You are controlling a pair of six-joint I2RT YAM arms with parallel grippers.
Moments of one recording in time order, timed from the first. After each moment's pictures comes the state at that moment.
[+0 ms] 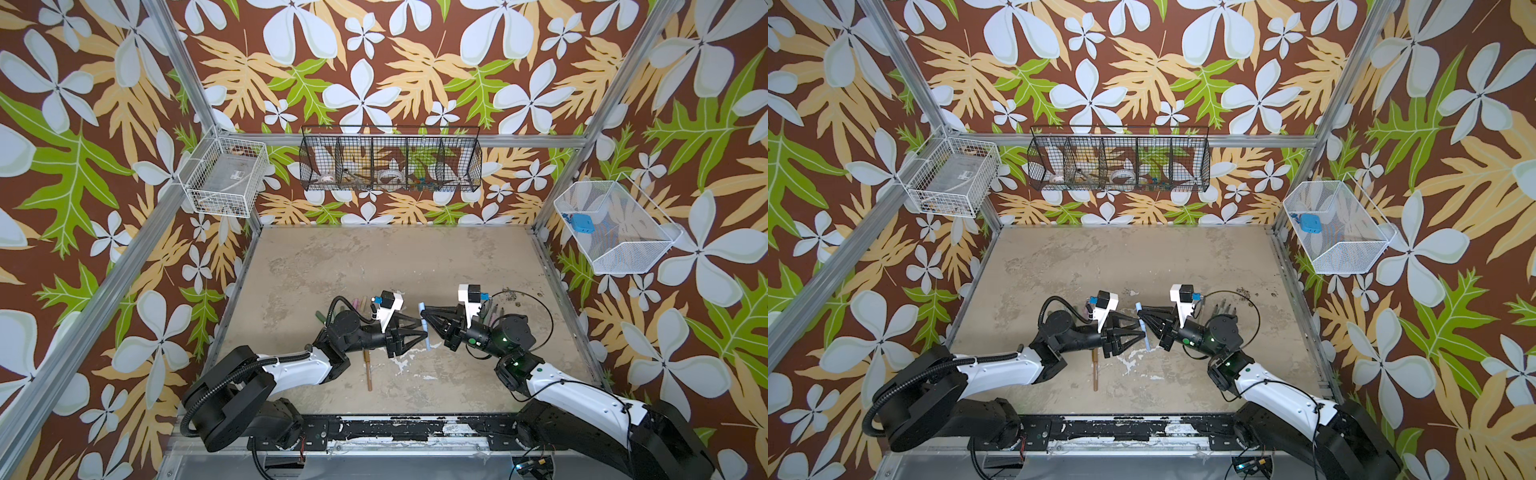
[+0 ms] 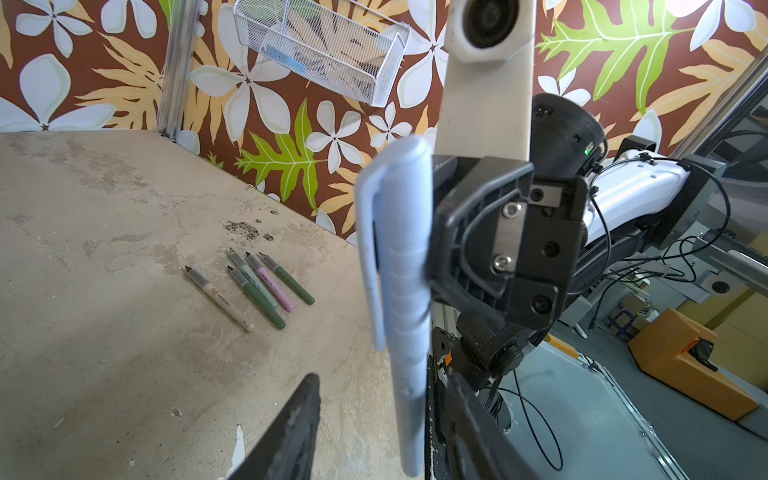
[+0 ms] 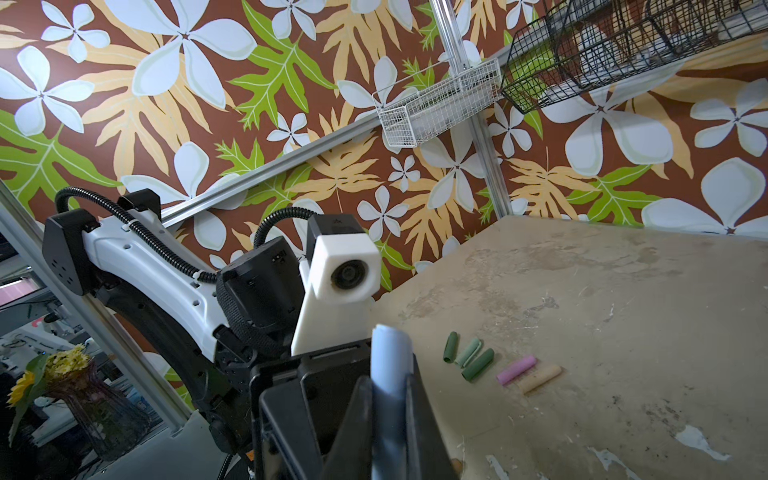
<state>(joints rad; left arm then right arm) -0.78 1.38 0.44 0.99 0.61 -0.49 0.64 1.01 0.35 0.85 -0.50 0.51</state>
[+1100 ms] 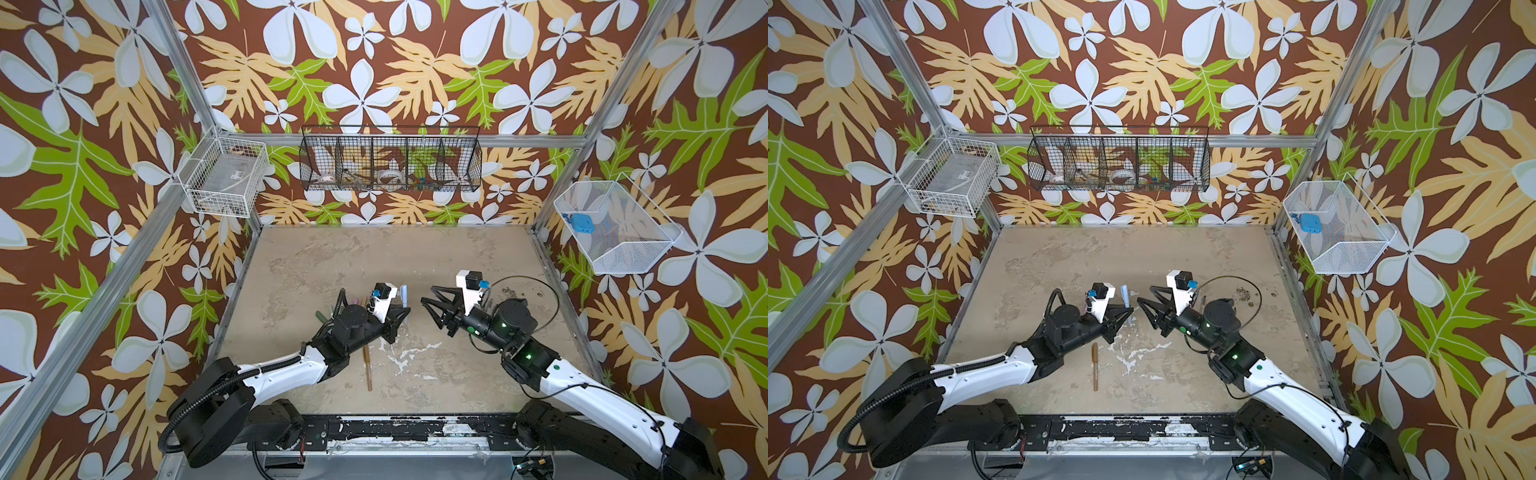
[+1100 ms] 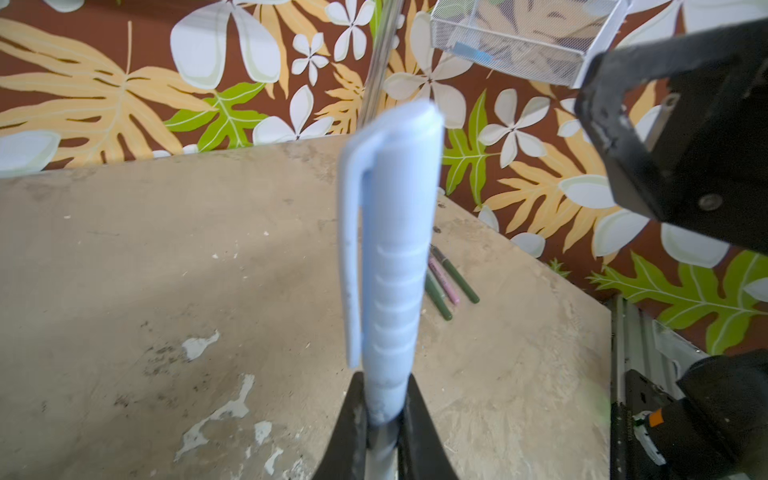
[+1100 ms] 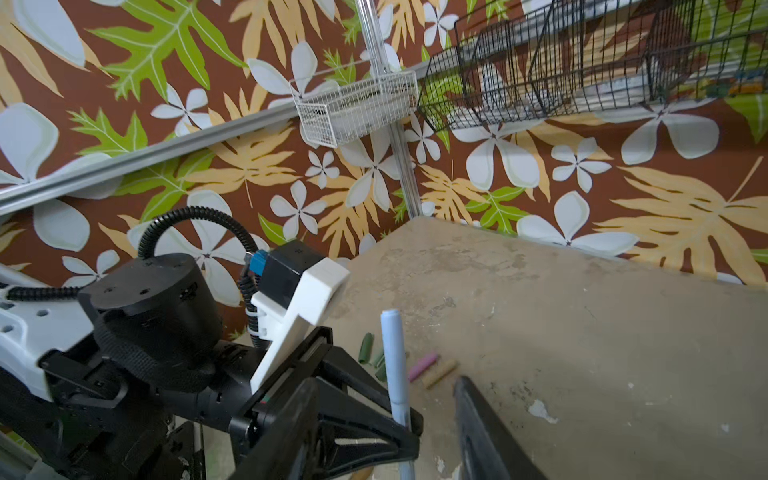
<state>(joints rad) -0.79 1.27 0.51 0.57 0.09 -0.26 0.68 0.95 0.60 0.30 -0.24 0.26</state>
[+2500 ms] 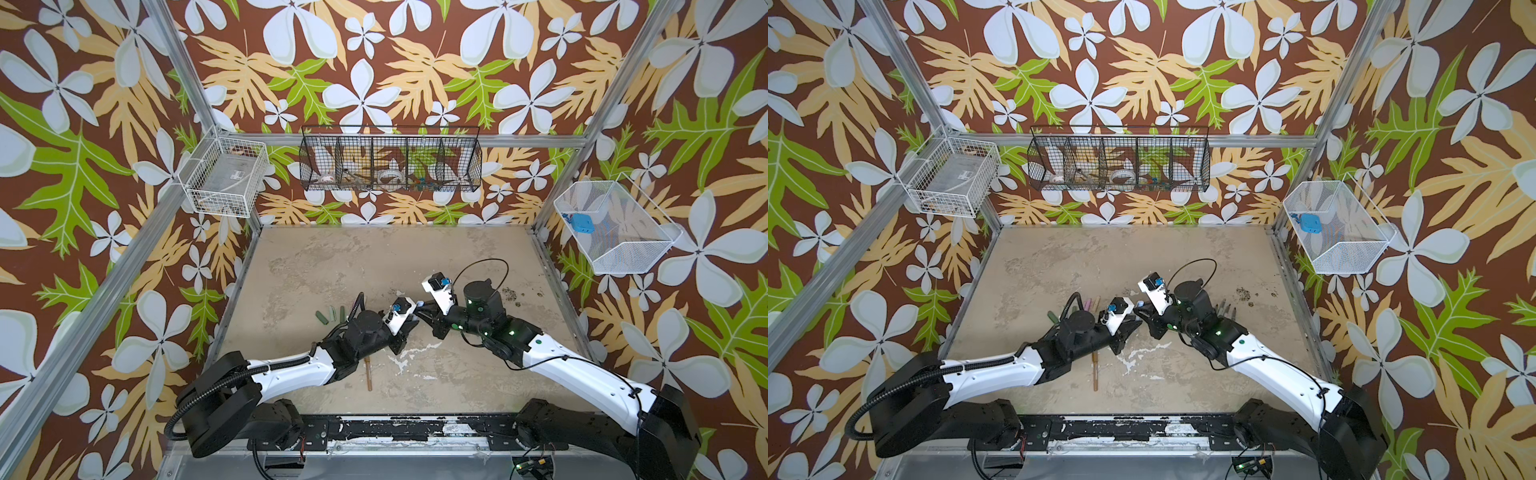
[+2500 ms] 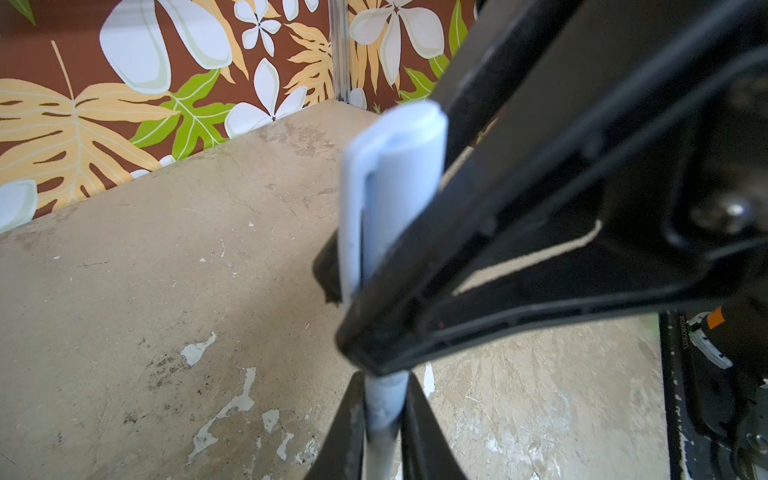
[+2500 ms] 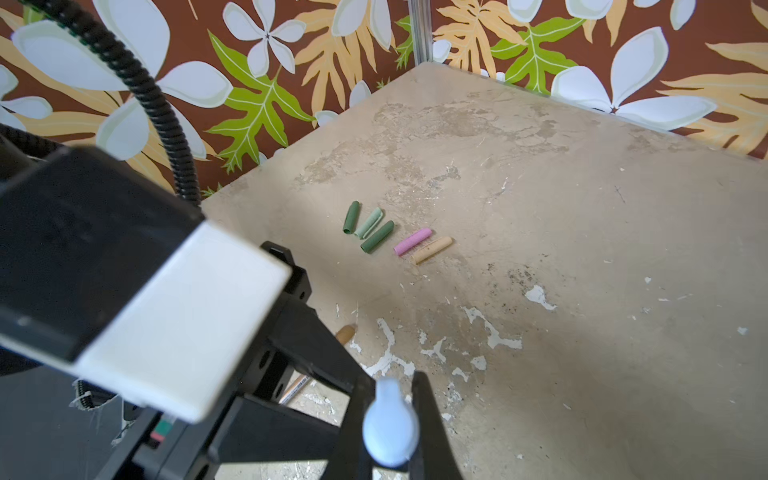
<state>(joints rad) -0.90 1.32 0.54 0.50 0.05 -0.04 0.68 1.13 0.77 -0.07 -0.32 0.09</state>
